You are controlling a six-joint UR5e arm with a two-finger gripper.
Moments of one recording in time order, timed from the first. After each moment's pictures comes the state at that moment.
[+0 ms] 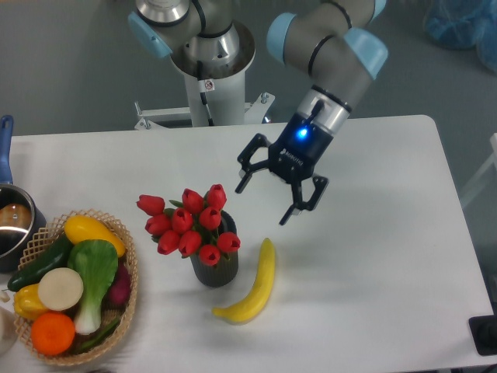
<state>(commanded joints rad) 2.71 -1.77 -1.93 -0.84 0.57 1.30</state>
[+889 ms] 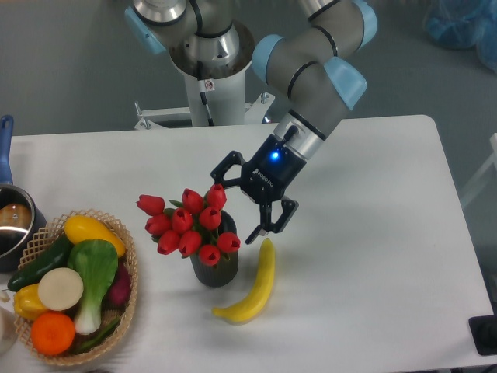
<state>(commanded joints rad) 2.63 -1.83 -1.88 -0.84 0.55 1.30</state>
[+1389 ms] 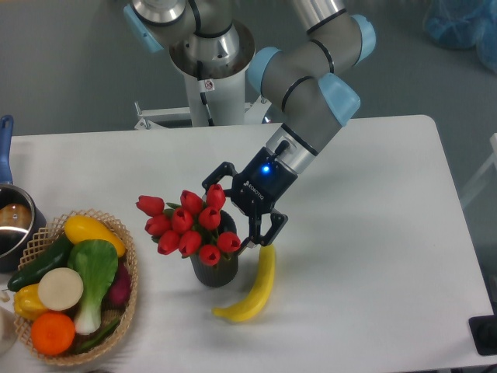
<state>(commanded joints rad) 2.62 -1.85 -1.88 -0.83 0.55 1.31</state>
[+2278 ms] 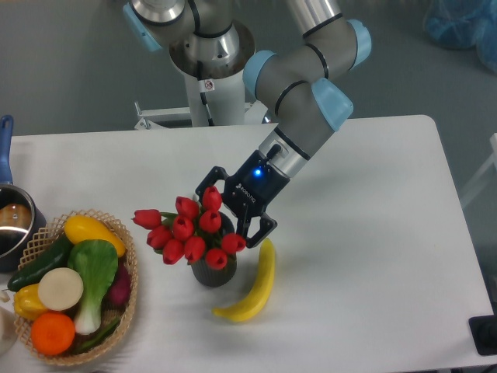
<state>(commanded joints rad) 2.60 -1.84 -1.88 -0.83 0.55 1.31</state>
